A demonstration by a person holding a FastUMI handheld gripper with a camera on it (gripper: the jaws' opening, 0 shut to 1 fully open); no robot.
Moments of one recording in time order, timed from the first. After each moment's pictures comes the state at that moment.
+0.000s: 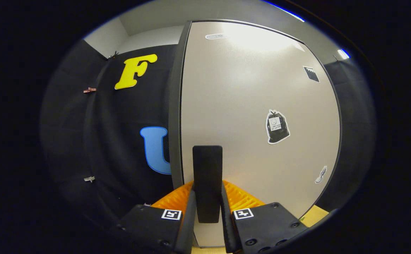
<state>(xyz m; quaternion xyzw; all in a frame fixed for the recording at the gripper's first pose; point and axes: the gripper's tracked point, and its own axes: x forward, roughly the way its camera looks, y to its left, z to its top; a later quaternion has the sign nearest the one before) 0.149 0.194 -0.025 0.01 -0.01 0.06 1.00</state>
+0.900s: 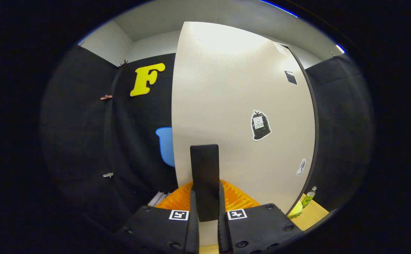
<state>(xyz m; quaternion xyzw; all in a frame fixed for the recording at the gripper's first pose) 0.052 0.164 -0.011 0.03 0.00 0.12 0.99</state>
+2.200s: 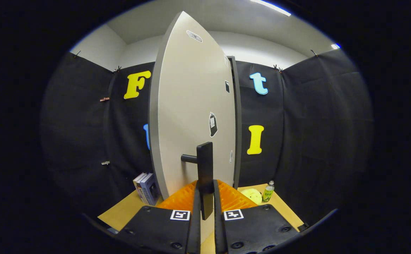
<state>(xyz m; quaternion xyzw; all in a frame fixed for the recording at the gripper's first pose) -0.053 -0.027 -0.005 0.02 0.02 0.09 1.00</state>
